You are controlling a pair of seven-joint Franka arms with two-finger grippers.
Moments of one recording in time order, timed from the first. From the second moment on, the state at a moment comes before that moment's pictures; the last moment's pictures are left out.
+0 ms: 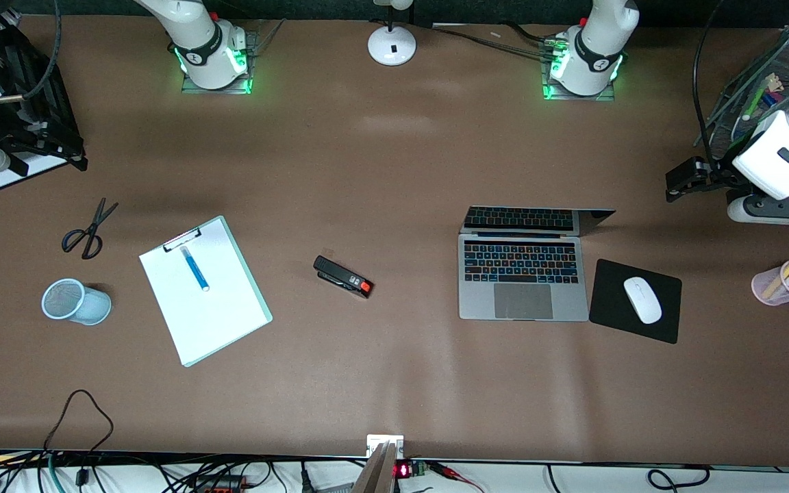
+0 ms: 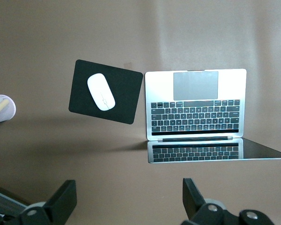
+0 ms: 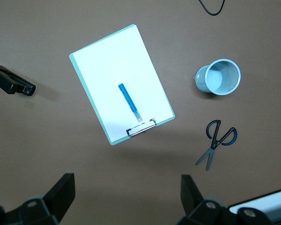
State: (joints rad) left arm 0.00 0.11 -0.08 -1.51 0.01 1.59 -0.06; right arm 0.13 -0.08 -0.13 -1.76 0.00 1.72 -0.11
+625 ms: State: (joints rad) left arm 0.00 0.11 -0.08 -1.52 0.01 1.59 -0.06; right arm 0.13 -0.06 -0.13 -1.74 0.00 1.71 -0.11
